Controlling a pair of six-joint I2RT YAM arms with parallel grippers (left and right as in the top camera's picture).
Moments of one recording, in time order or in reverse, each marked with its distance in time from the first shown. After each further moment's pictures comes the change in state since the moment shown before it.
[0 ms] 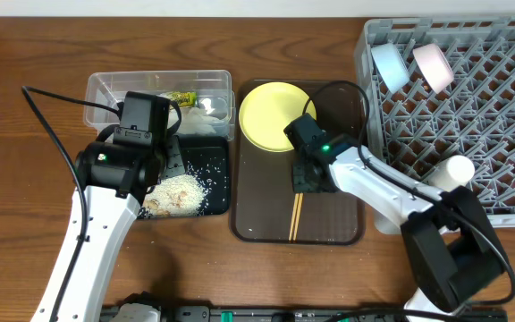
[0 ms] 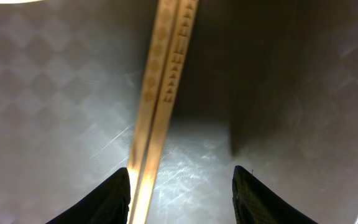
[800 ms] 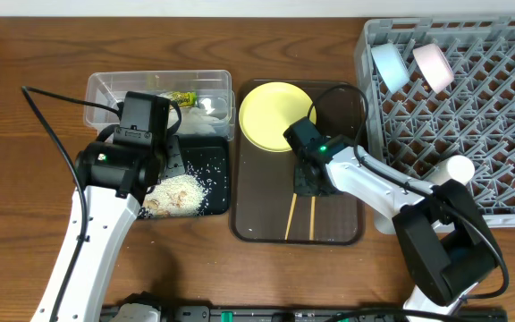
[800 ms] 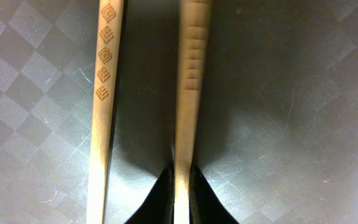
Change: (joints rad) left arm 0.000 0.000 0.000 0.000 0.000 0.000; right arm -0.003 0.028 -0.007 -0.016 0.014 0.079
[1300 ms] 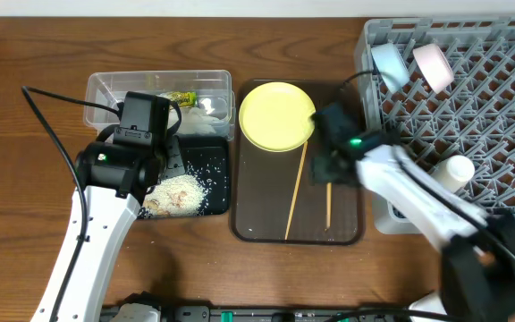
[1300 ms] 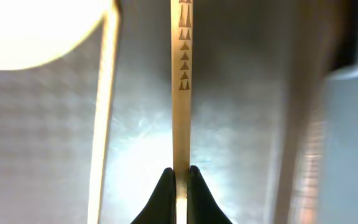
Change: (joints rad) left arm 0.000 0.000 0.000 -0.003 0.000 0.000; right arm -0.117 -0.208 -0.008 -0.040 -0.008 -0.107
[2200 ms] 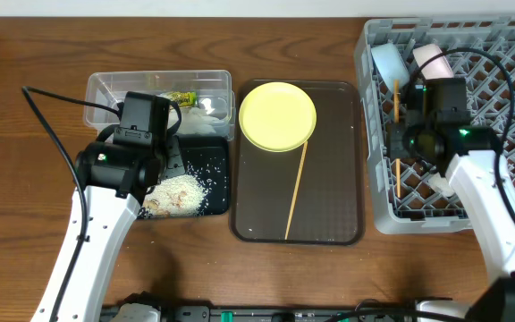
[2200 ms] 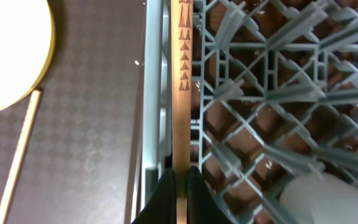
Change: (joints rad) left arm 0.000 0.000 0.000 0.000 0.000 0.000; right arm -0.428 -0.159 0.008 0.030 -0.116 -0.510
